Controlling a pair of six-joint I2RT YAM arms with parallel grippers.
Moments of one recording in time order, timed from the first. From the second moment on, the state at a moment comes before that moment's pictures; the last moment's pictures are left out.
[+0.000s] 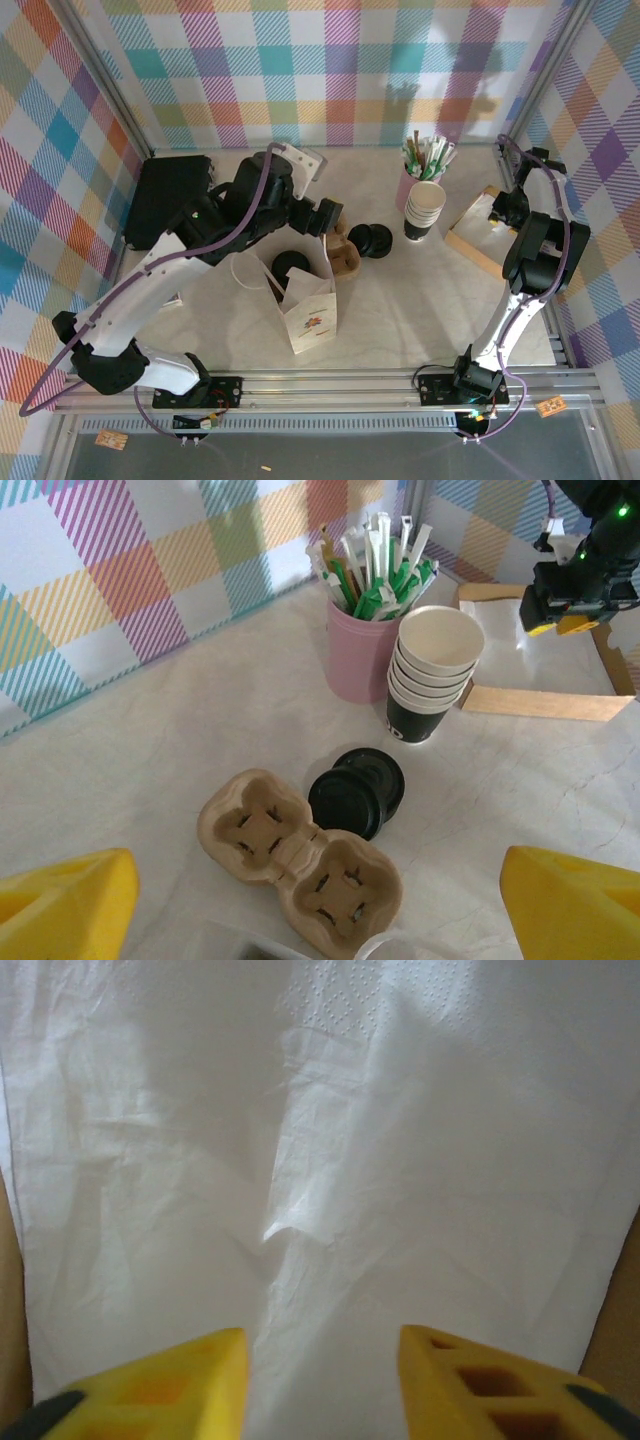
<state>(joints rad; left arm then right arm) -0.86 1.38 1.71 -0.84 -0.20 -0.10 -0.35 2.03 1.72 -1.10 0.05 0.26</state>
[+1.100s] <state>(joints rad) -0.86 1.35 1.69 -0.84 -0.20 -0.08 -0.35 2.13 1.72 -1.10 -0.01 0.32</state>
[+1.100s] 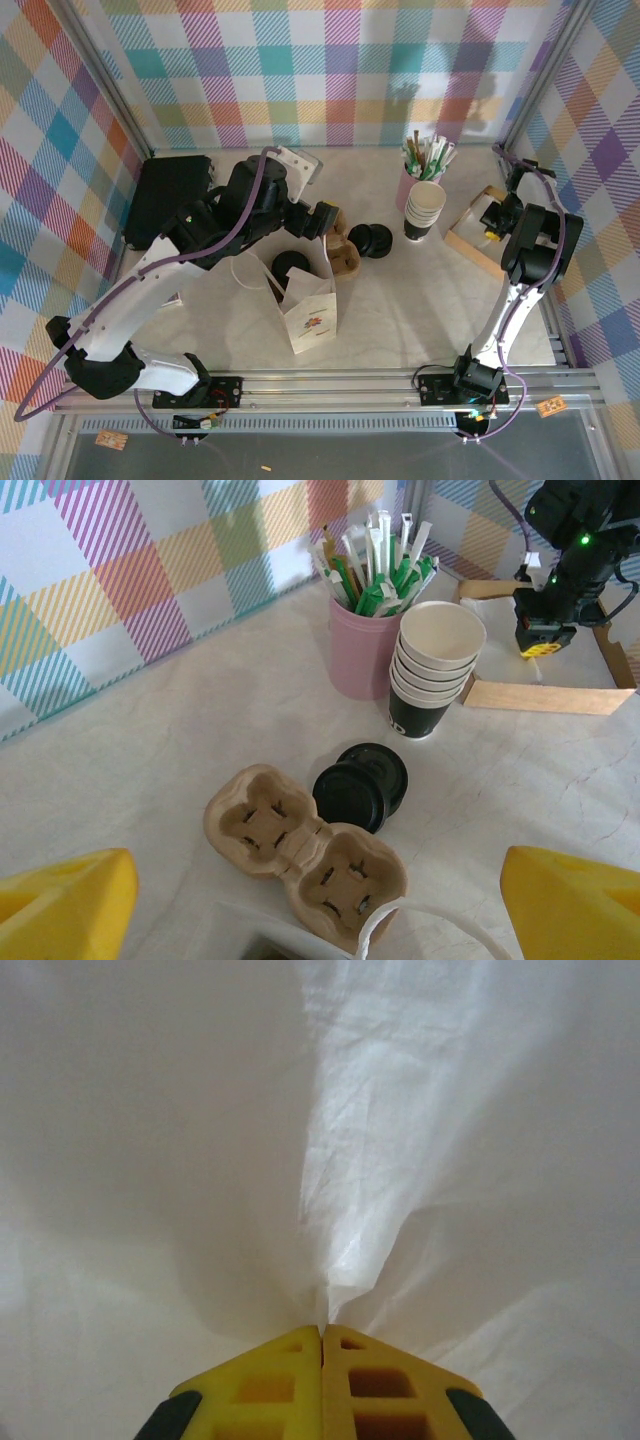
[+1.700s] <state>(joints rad) -0.86 1.35 1.69 -0.83 -0.20 -0.09 -0.35 1.67 1.54 -0.94 -0.18 0.30</state>
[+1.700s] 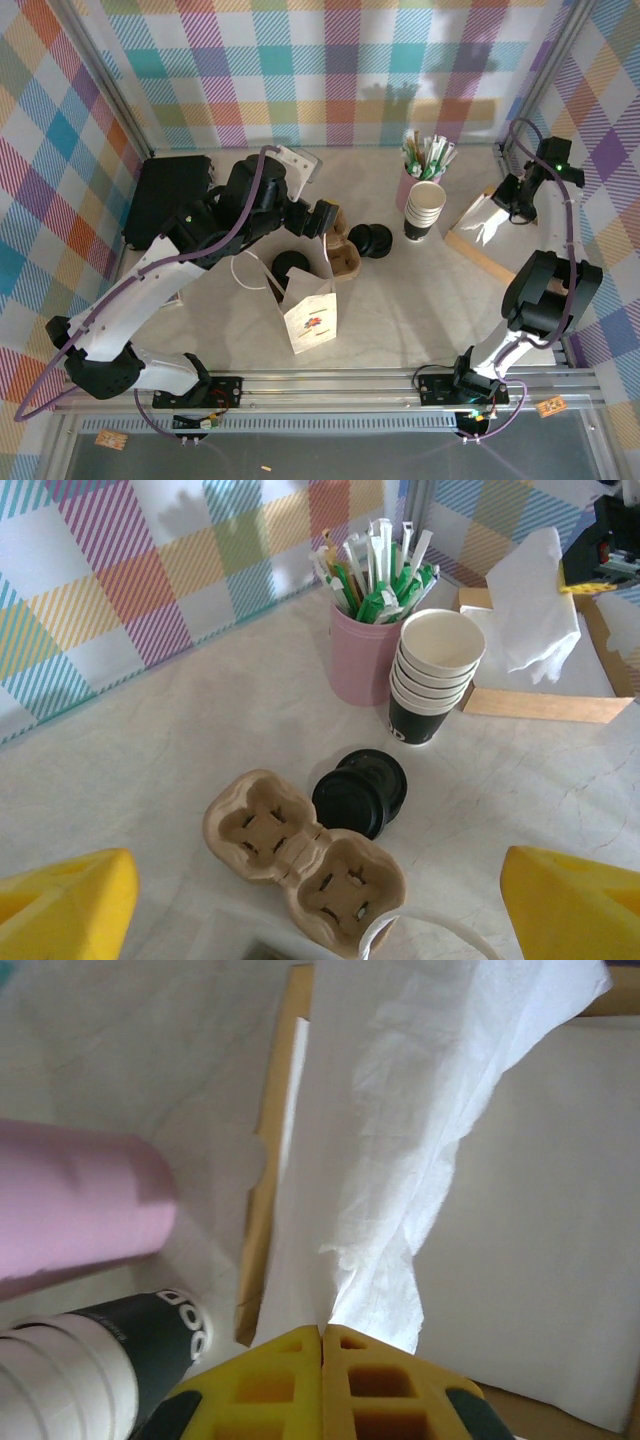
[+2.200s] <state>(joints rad) -0.85 1.42 1.82 -0.80 -0.19 -0.12 -0.30 1.30 1.43 -0.62 -0.48 0.42</state>
